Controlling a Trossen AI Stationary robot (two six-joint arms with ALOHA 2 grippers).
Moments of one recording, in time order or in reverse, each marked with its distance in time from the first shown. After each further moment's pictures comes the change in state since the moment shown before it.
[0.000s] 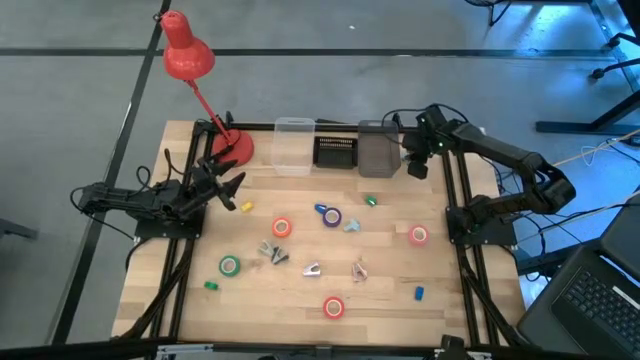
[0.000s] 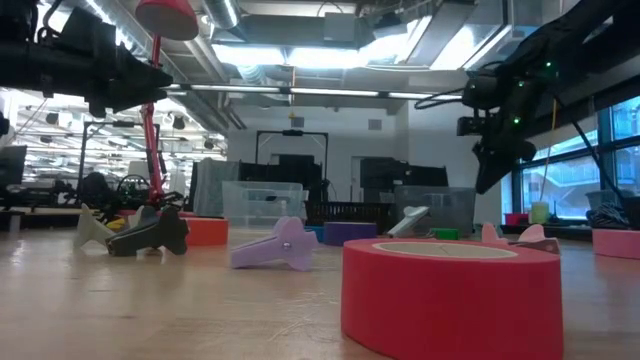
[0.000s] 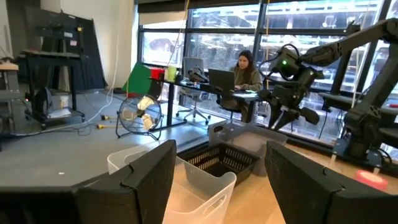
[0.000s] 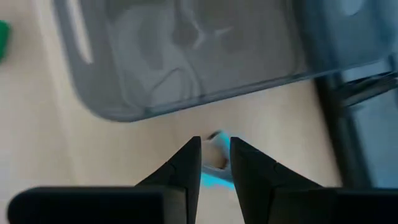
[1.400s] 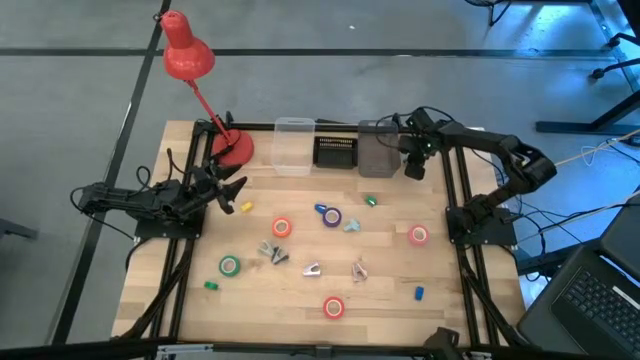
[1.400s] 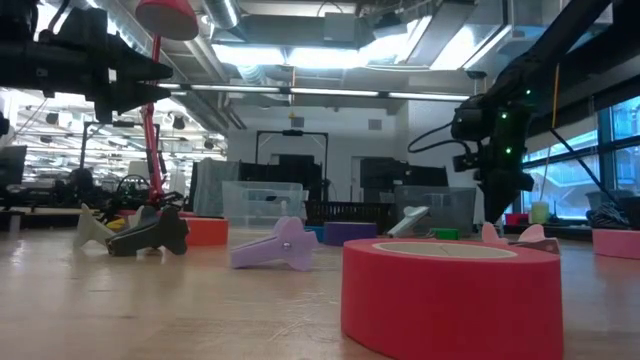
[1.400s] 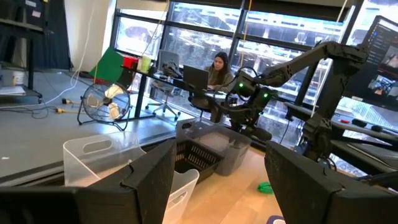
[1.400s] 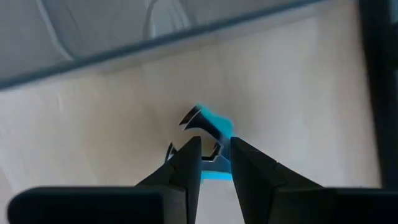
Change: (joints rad) left arm 0.000 0.000 0.000 -0.001 0.101 -0.160; right arm -0.023 0.233 0.012 0.025 0.109 0.018
